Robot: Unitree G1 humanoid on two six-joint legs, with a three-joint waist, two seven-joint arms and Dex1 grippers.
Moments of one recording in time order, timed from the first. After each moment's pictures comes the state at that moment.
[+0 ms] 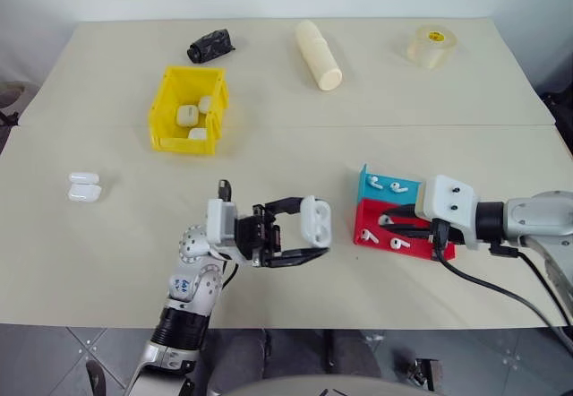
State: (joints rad) left arm -0.26 0.16 -0.12 -0.02 -0.63 -0.15 -1.25; right arm -0.16 -0.95 -0.09 -0.49 0.35 0.46 1.07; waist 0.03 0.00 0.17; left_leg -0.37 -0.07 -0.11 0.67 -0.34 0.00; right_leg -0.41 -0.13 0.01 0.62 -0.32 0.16
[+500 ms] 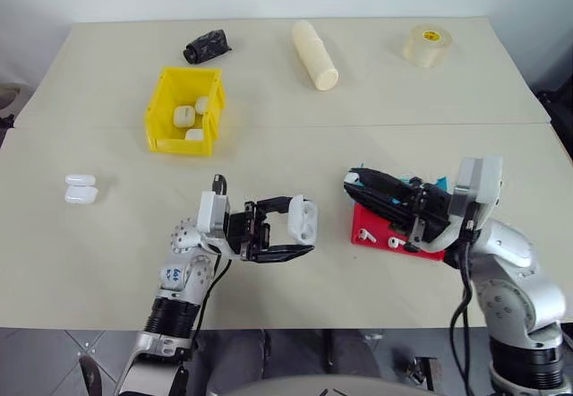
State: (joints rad) left arm -0.31 0.20 -0.09 0.09 -0.64 -0.11 -1.35; right arm -0.12 -0.44 -0.12 -0.55 0.70 0.34 0.87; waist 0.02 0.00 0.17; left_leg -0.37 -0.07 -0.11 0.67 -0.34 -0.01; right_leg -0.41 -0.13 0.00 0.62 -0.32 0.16
